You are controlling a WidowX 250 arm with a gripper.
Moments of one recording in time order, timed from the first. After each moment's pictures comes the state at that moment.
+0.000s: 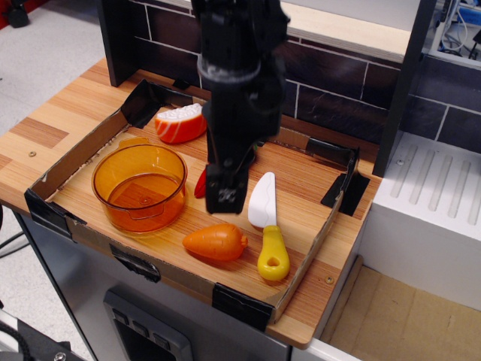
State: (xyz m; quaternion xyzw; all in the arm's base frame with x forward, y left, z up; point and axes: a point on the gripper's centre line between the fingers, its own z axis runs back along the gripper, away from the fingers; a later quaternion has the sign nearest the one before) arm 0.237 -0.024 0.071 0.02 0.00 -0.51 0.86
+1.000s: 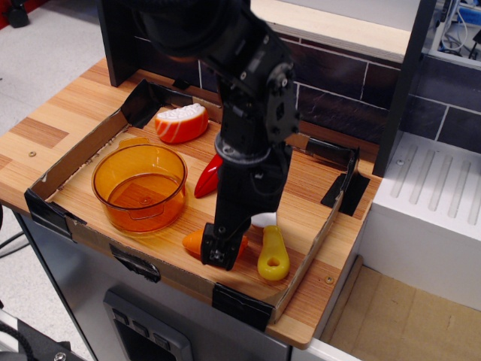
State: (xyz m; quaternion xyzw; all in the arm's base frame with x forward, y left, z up) arm 0.230 -0.026 0.013 0.04 0.04 -0.58 0.81
